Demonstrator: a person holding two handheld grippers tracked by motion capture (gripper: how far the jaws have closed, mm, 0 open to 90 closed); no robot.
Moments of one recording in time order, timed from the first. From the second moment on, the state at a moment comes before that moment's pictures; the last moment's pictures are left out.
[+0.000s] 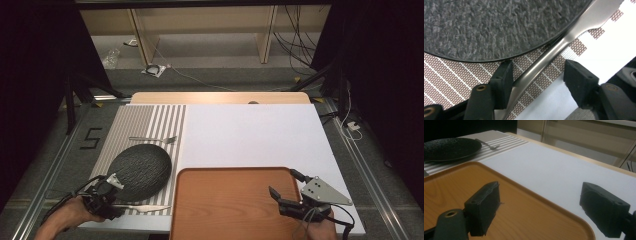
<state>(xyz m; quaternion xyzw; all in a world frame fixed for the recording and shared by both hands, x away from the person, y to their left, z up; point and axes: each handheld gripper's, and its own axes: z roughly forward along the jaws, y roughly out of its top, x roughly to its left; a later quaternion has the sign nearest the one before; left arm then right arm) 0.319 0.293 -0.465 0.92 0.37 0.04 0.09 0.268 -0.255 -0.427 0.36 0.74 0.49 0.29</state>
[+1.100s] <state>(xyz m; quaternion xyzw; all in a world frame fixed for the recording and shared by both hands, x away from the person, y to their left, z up) 0.318 0.258 -0.461 0.95 0.29 0.03 0.02 0.269 -0.254 -0.428 0.36 0.75 0.48 0.28</state>
